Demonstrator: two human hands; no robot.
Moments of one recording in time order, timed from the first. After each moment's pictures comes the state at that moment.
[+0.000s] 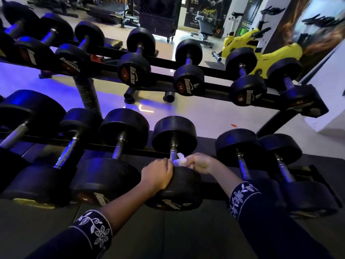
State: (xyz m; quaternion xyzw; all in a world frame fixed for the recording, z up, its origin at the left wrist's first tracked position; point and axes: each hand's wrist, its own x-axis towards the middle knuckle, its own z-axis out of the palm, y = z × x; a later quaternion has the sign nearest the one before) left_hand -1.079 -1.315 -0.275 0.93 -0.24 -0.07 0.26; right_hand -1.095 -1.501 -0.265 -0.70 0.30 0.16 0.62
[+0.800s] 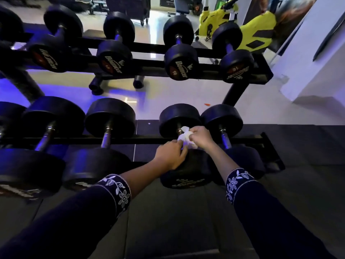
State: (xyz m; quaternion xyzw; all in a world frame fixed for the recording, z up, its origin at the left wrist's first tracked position) left_hand -1.209 -1.570 -0.263 0.89 -0.40 -0.08 0.21; right_hand -1.231 -1.720 -0.244 -0.86 0.31 -0.05 0.41
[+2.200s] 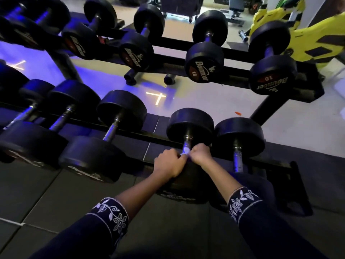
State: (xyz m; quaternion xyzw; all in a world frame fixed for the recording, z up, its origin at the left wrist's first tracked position) left_hand -1.216 -1.613 -0.279 0.94 -0.10 -0.14 0.28; right_hand -1.202 -1.748 -0.296 -0.87 0.32 0.07 0.36
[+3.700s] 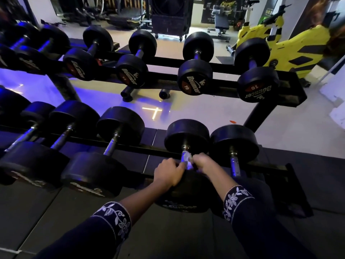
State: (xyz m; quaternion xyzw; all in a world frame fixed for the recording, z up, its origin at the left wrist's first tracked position) left_hand -1.220 -1.609 -0.275 0.93 -0.11 -0.14 0.31; right_hand -1.195 -1.760 -0.297 -0.71 0.39 0.14 0.57
